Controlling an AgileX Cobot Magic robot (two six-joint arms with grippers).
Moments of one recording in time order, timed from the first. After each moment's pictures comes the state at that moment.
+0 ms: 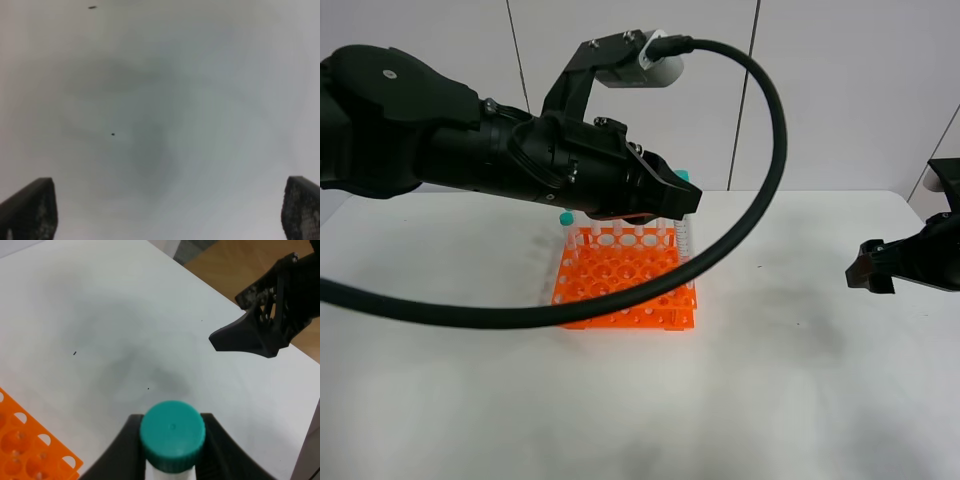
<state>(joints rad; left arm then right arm) -0.66 1.52 -1.10 -1.09 0.34 0.96 -0.12 1.31 -0.72 0.18 0.48 -0.28</state>
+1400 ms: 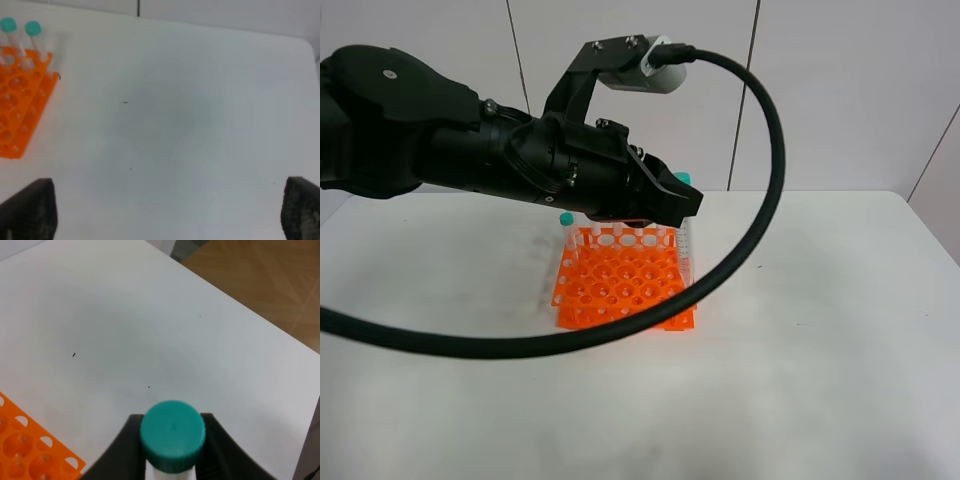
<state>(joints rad) -0.66 1.52 -1.10 -1.09 0.35 1.00 -0.12 0.52 -0.72 0.10 0.86 -0.23</state>
